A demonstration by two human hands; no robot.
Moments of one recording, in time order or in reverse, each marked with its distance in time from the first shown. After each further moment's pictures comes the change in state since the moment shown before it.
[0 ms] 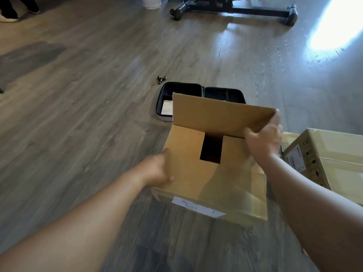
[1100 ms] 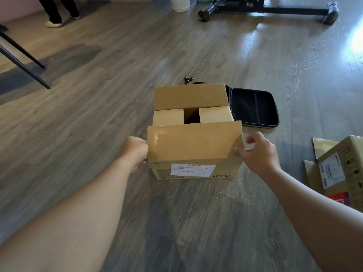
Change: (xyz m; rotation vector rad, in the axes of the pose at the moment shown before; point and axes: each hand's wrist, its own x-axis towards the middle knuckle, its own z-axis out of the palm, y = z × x) left_hand -0.019 -0.091 -0.050 -0.754 0.566 -0.496; right_hand -0.058 -0.019 0.050 -0.182 -0.346 -0.209
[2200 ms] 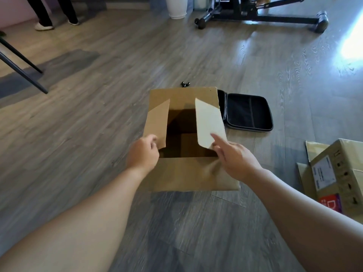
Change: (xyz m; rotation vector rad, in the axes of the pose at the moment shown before) left_hand -0.023 0.002 0.016 0.315 0.133 0.619; right_hand -0.014 -0.034 0.010 -0.258 -0.214 -0.547
